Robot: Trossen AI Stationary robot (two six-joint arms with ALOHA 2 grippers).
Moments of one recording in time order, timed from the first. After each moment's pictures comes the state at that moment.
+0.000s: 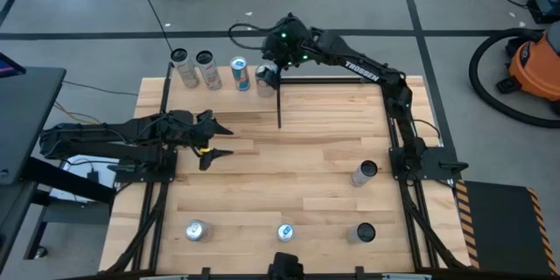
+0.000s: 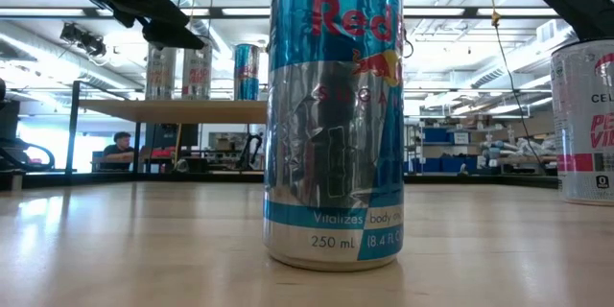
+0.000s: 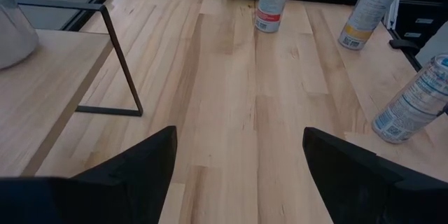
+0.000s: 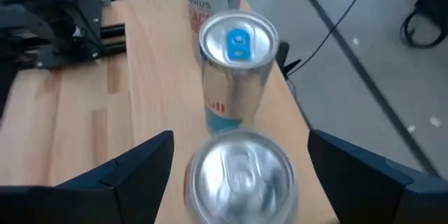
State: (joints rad) left arm 0.10 0.75 0.58 -0.29 0.03 -0.03; right arm -0.46 2.10 2.31 -0.86 -0.18 -0.15
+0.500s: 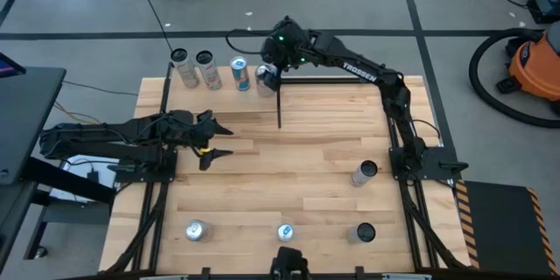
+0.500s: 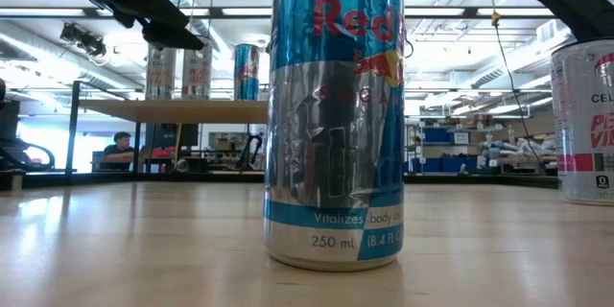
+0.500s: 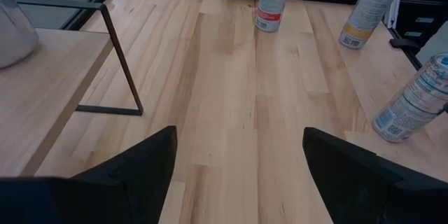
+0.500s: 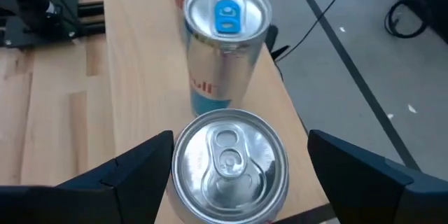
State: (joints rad) left arm 0.10 0.75 0.58 -0.29 0.03 -0.03; right arm -0.47 2.11 2.31 -0.89 -0.11 -0.19
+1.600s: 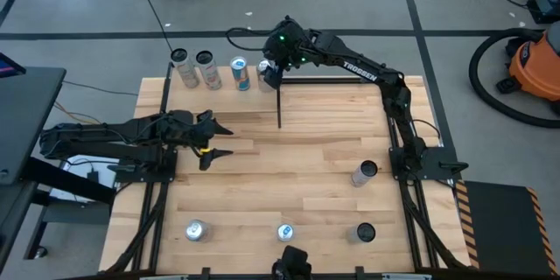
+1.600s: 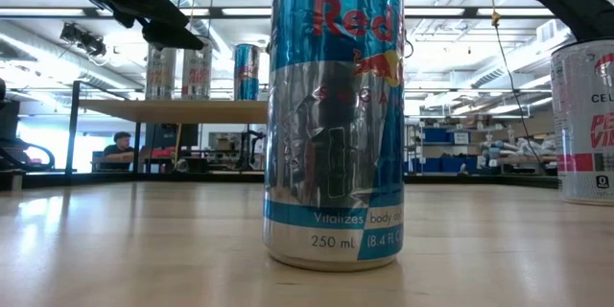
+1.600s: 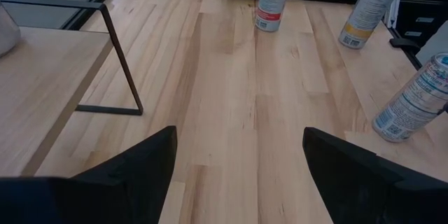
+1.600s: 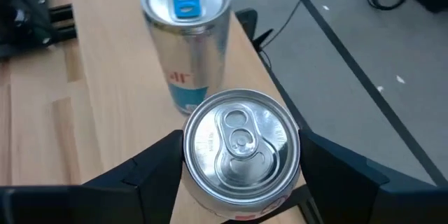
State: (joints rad) left arm 0.10 0.75 0.58 -0.29 0.03 -0.03; right arm -0.47 2.11 2.31 -0.92 -0.03 -0.10
